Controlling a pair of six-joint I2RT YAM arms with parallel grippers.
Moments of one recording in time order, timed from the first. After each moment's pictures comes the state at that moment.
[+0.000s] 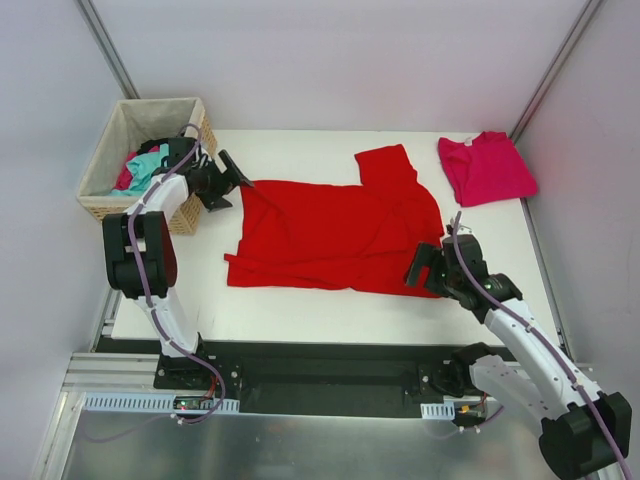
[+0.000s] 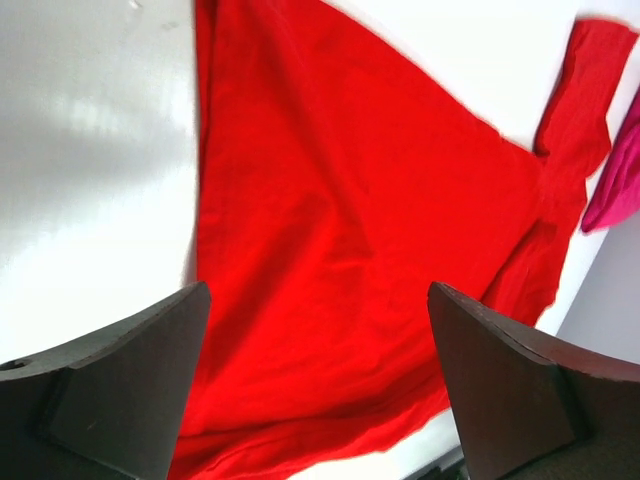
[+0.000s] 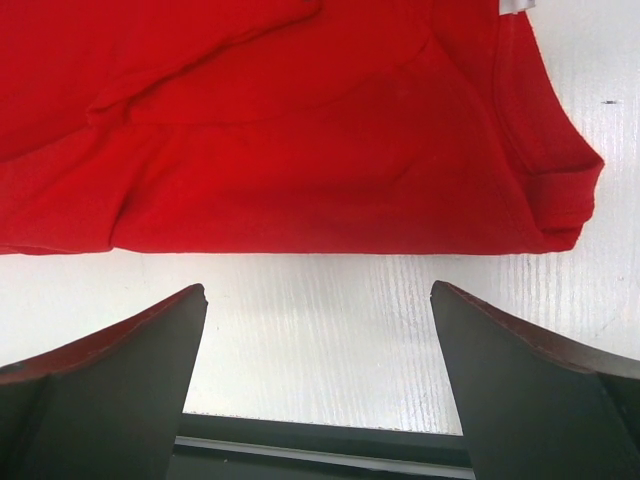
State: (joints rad) left arm 0.09 1.85 1.36 -0.42 0.47 -0.61; right arm 0.37 0.83 0.59 -0.65 0.07 0.57
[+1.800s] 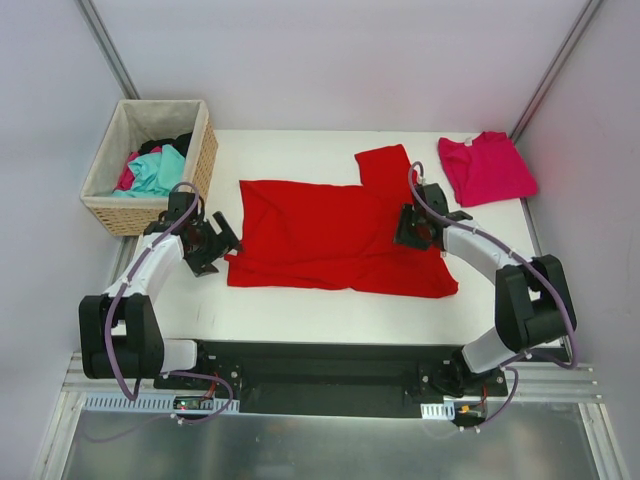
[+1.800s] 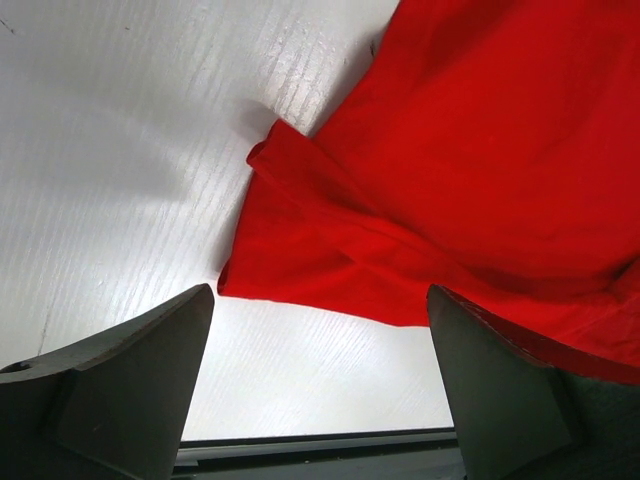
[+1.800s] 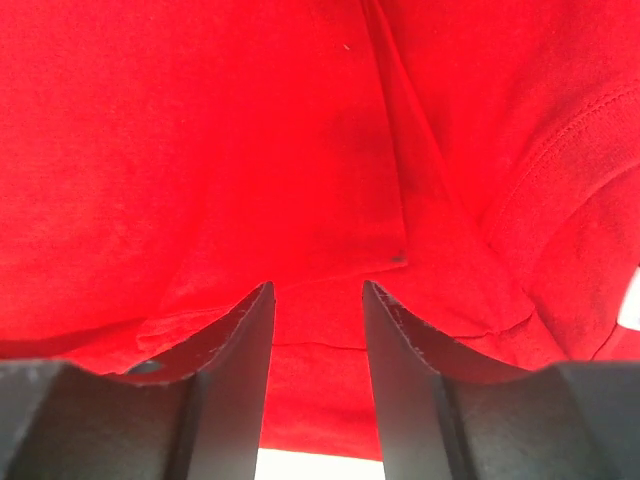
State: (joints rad) left arm 0.03 1.31 0.83 -0.65 0.23 -0.62; right arm 0.34 1.54 0.95 -0.38 0.04 0.50
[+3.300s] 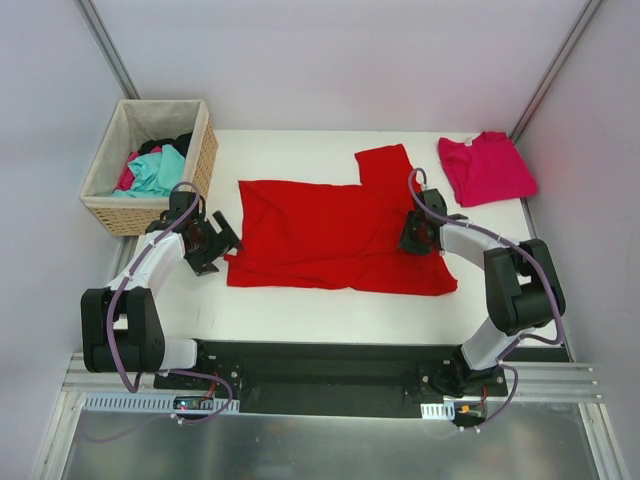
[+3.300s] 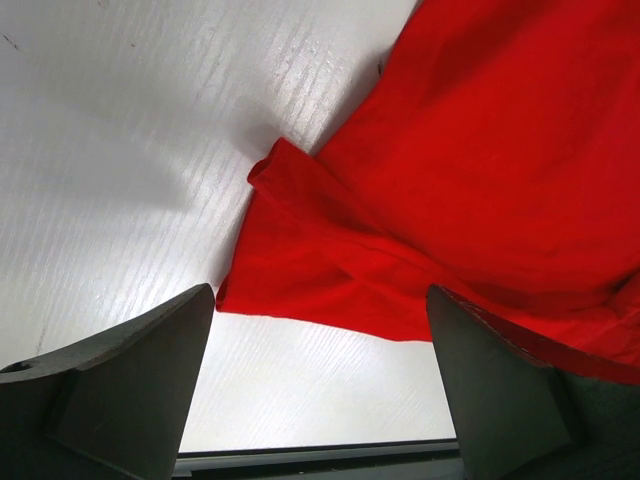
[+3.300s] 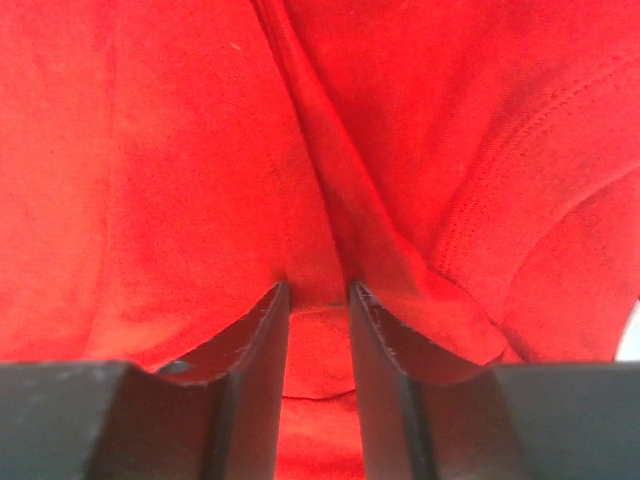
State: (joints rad) left arm 0.03 1.34 0.83 -0.62 0.21 -0.64; right arm 0.29 1.65 0.92 -0.31 0.04 0.53
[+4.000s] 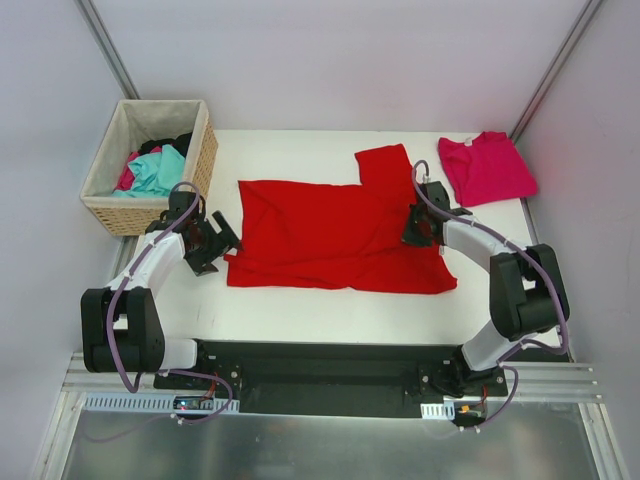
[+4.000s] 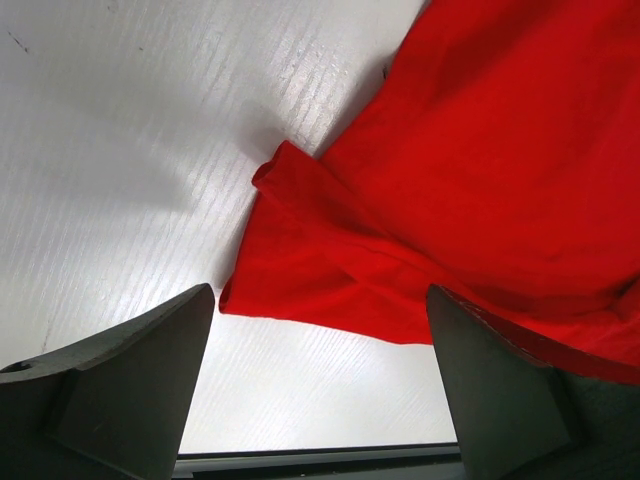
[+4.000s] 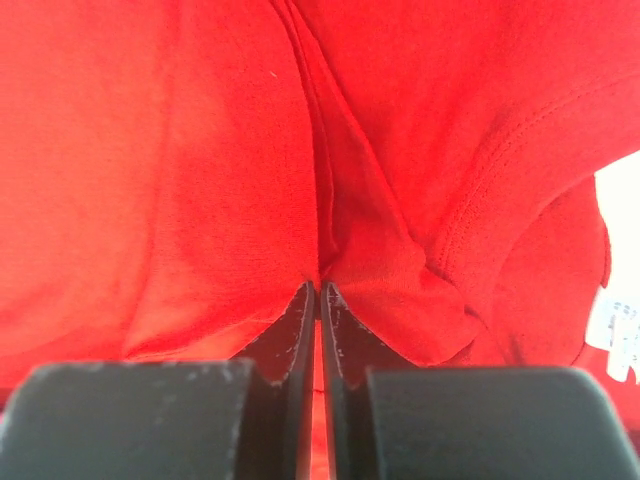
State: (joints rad) left arm 0.03 1.34 0.83 -0.62 0.20 -0.64; right arm 0.29 1.62 0.97 -0.36 0.05 0.52
